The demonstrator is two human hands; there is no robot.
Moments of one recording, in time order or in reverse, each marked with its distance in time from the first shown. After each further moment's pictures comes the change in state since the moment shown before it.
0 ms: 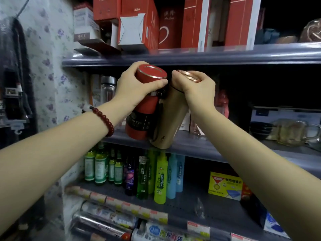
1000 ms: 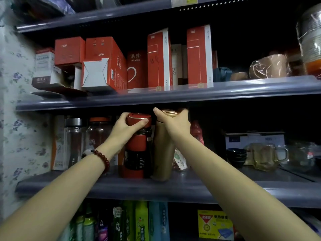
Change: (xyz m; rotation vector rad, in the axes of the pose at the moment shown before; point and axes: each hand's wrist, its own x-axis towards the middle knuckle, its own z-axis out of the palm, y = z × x) left_hand 0.053 -0.061 0.072 -0.205 -0.213 -0.182; right_hand 0.064 0.028 -0.015 -0.074 -0.002 0.122
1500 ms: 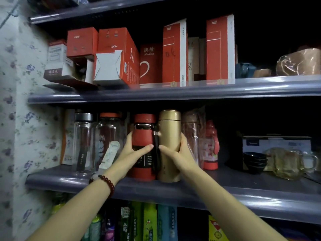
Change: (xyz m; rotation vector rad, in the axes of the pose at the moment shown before) left_hand -0.035 -0.077 -0.005 -0.079 -0.101 -0.157; right_hand -0.014 0.096 0.015 0.046 -0.341 -0.004
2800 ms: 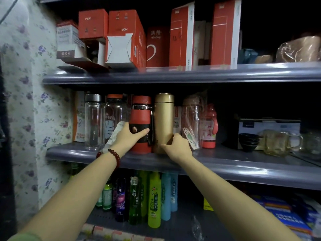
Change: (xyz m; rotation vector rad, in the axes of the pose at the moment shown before) left_hand -0.021 0.003 -0.025 0.370 0.155 -0.108; right_hand -0.032 0.001 0.028 -0.796 0.095 0.198
